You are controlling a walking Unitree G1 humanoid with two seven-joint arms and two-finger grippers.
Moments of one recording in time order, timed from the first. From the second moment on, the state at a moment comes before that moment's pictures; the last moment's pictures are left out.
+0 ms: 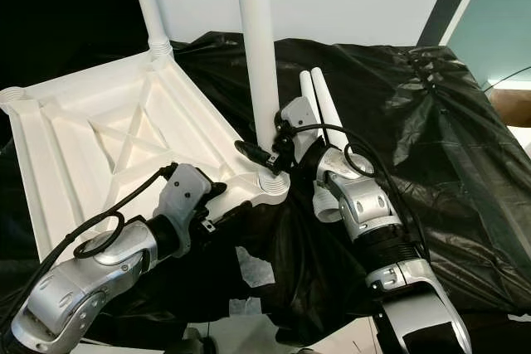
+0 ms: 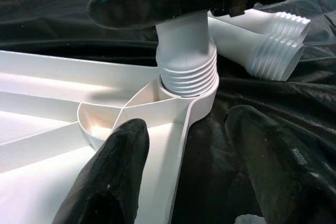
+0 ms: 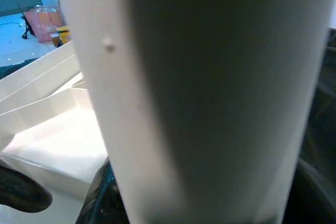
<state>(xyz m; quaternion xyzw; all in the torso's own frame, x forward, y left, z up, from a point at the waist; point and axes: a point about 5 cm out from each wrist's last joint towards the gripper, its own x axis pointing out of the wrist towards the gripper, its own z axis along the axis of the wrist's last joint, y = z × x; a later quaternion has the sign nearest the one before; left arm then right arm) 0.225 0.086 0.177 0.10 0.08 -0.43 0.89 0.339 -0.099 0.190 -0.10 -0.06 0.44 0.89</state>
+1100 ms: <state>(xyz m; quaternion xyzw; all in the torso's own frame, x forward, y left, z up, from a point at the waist) 0.222 0.085 0.183 0.10 0.08 -0.44 0.89 0.339 -0.124 0.181 -0.16 -0.09 0.55 0.81</state>
